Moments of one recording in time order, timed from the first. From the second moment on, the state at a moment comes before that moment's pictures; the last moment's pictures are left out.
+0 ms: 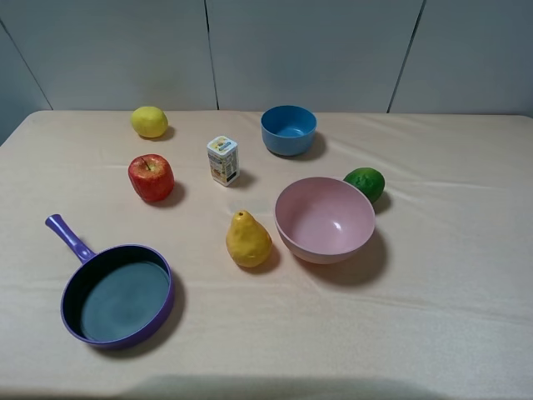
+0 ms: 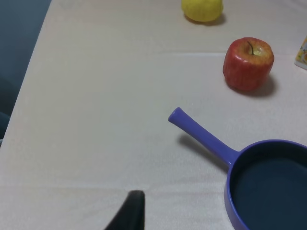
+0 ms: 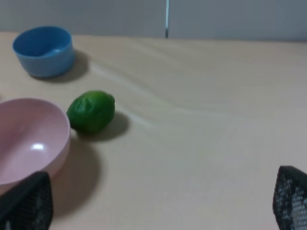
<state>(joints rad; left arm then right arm) -0.01 -0.01 -0.49 0.02 1.06 0.02 0.00 -0.01 -0.51 0.11 0.99 -0.08</state>
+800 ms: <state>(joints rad) -0.01 -0.01 -0.49 0.02 1.06 0.02 0.00 0.51 -0.74 0.23 0.93 -0.12</state>
